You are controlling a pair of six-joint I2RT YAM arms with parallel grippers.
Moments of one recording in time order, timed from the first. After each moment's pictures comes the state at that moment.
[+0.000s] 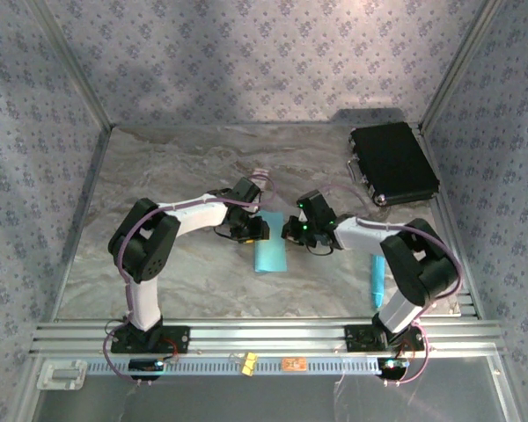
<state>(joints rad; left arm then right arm) -0.67 1.90 1.18 -0.51 0.31 -0.64 0.59 1.65 0.79 -0.04 -0.30 0.82</state>
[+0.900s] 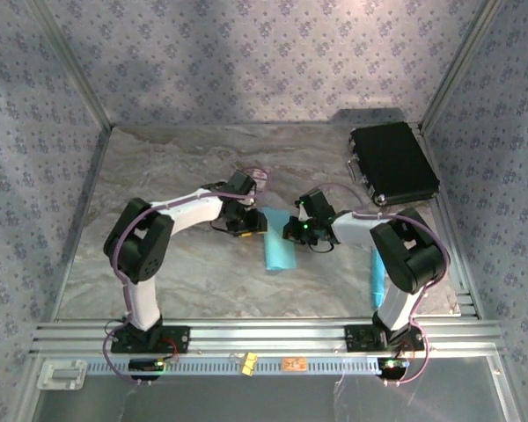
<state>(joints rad) -0.63 1.85 1.22 -0.55 0.30 -0.65 0.52 1.73 0.81 -0.05 -0.36 0.68</state>
